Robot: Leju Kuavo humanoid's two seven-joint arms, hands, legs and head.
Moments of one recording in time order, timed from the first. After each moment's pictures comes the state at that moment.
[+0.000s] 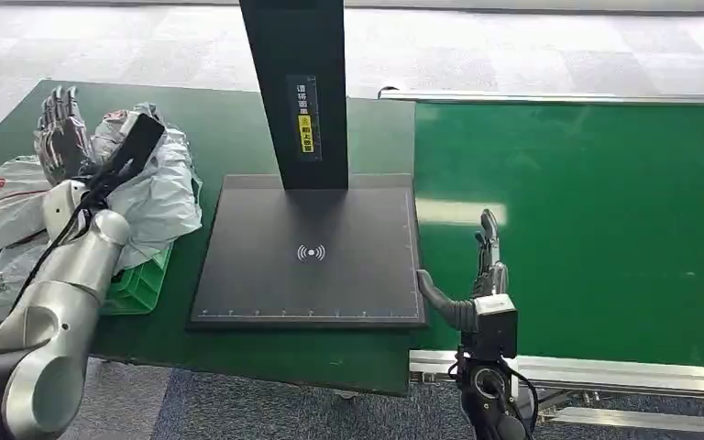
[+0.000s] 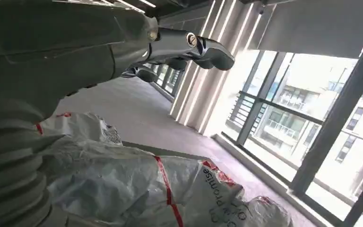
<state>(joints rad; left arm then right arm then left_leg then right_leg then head) -0.96 0.10 0.07 -0.52 -1.17 0.52 0.00 -0.19 0.10 0.29 -1.22 0.10 -0.44 -0.65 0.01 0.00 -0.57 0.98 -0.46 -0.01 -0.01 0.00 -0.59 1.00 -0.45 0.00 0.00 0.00</state>
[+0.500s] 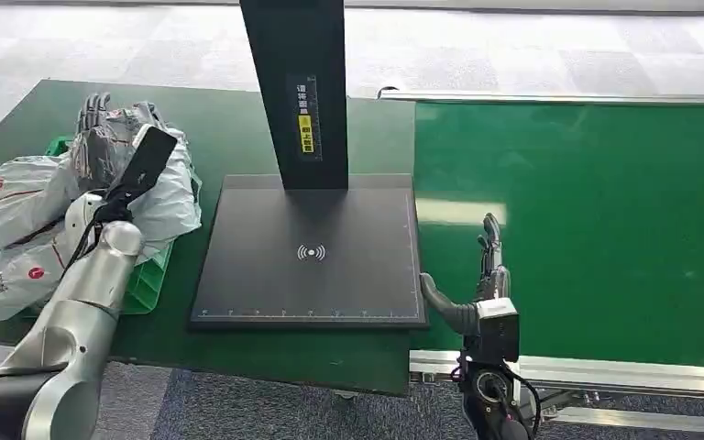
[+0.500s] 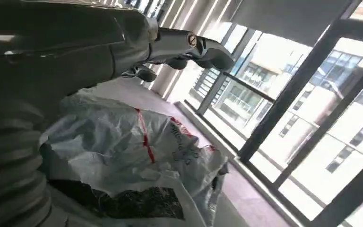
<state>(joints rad) -0.85 0.06 0.00 -0.68 -0.91 0.47 -0.18 -0.18 0.09 0.30 -1.22 0.09 -0.45 -0.65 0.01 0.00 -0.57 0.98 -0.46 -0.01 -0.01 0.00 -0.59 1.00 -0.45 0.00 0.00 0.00</state>
